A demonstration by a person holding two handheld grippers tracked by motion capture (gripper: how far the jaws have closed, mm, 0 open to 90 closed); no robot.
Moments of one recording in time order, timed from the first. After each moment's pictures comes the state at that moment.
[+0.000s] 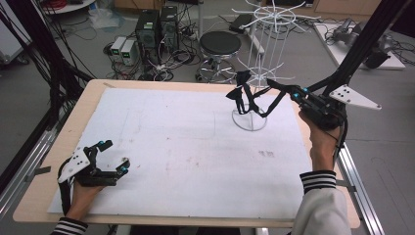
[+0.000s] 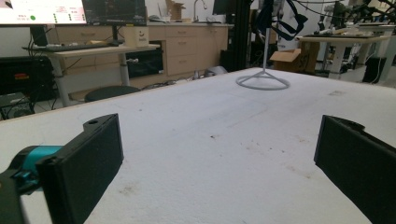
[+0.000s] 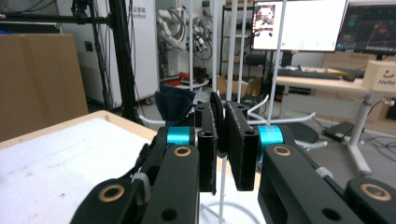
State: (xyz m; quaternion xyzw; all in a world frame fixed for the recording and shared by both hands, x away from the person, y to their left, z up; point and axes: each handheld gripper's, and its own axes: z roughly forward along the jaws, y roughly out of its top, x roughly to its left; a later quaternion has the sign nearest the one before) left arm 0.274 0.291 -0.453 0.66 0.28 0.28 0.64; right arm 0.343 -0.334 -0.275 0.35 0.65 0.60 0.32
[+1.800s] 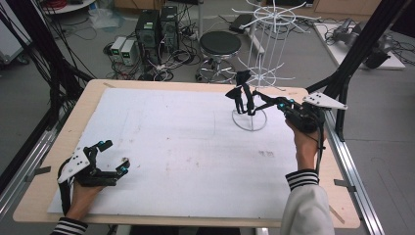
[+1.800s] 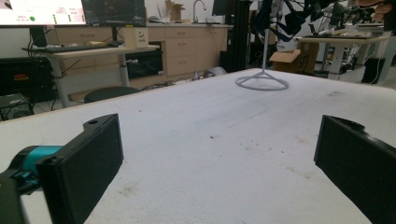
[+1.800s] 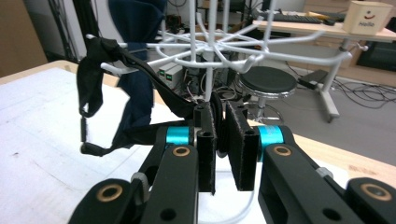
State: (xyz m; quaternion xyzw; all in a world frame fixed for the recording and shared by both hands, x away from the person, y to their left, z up) left arm 0.274 0.291 -0.454 0.66 0.28 0.28 0.64; right arm 0.365 -0.313 -0.317 0.42 0.68 0.51 0.32
